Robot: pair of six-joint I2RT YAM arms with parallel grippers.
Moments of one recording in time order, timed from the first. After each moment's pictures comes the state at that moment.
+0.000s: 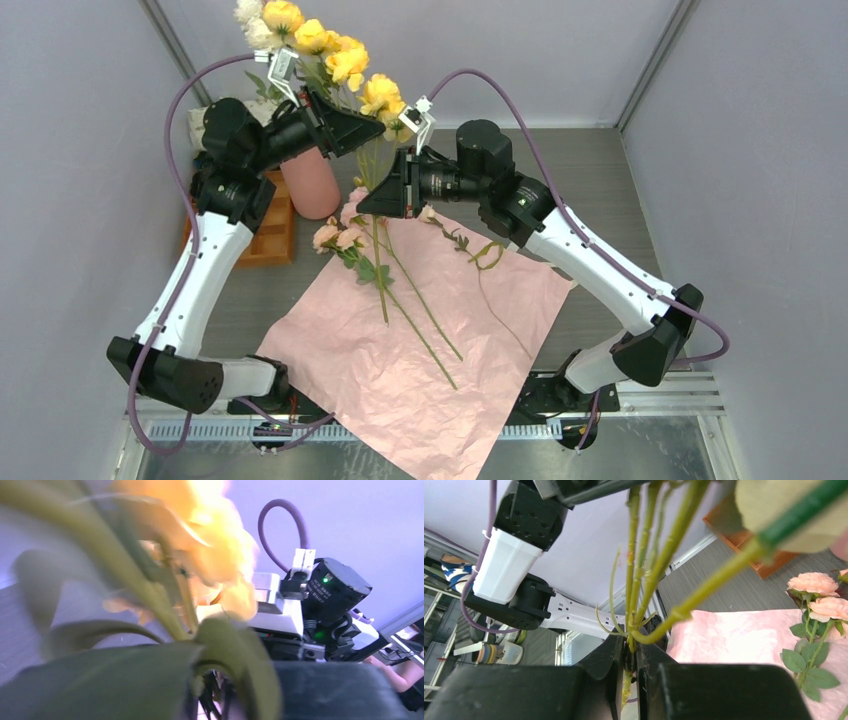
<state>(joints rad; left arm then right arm) -0.29 1.30 1.47 0.10 0.80 -0.73 0.81 1.45 1.57 -0.22 -0.62 0.64</state>
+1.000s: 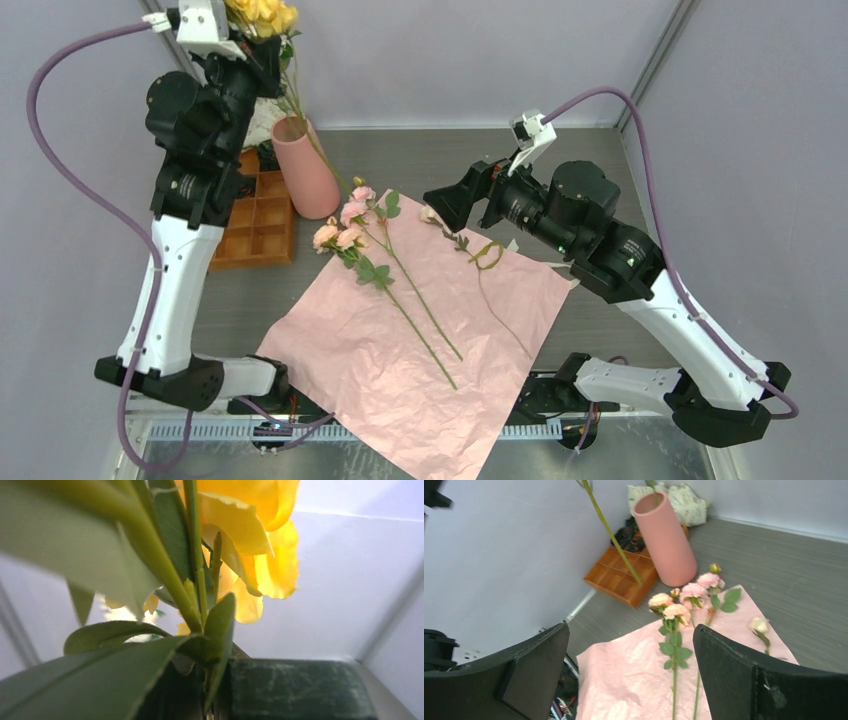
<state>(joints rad) -0.29 1.28 1.78 -0.19 -0.07 -0.12 0.84 1.05 1.47 -0.46 0.01 0.42</state>
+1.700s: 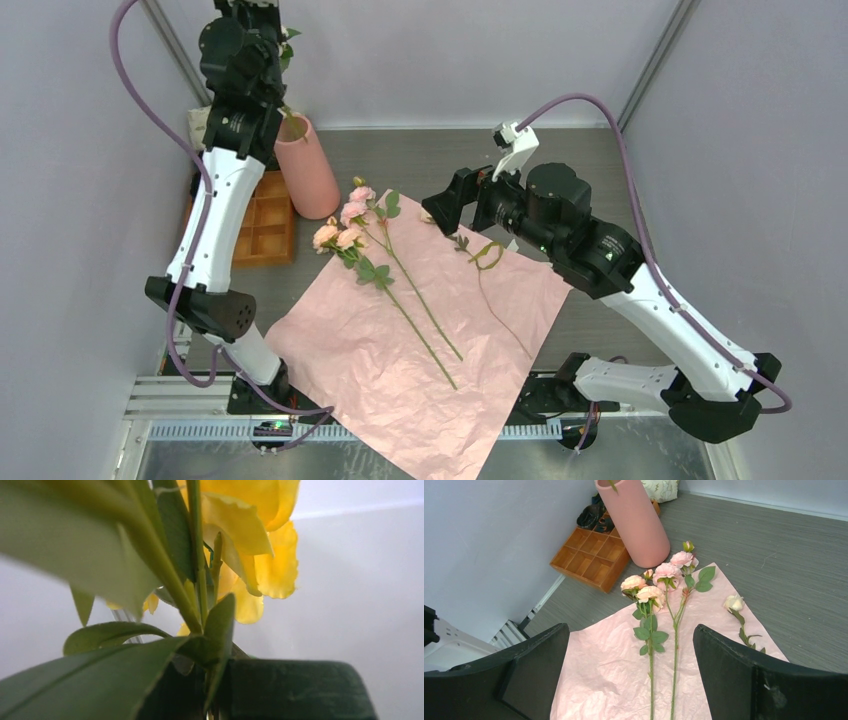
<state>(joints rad) -0.29 1.68 2.10 -0.01 -0.43 0.35 0.84 1.07 1.40 -0.49 0.09 0.38</state>
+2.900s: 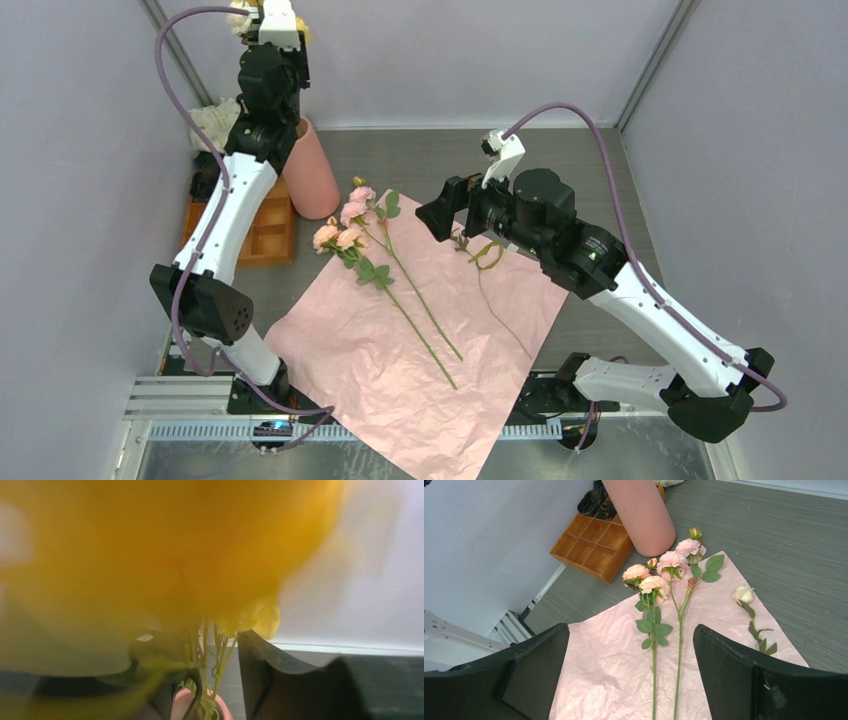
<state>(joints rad) -0.26 1.66 1.84 -0.07 -0.41 0.14 0.83 1.08 1.32 -0.43 0.05 0.40</state>
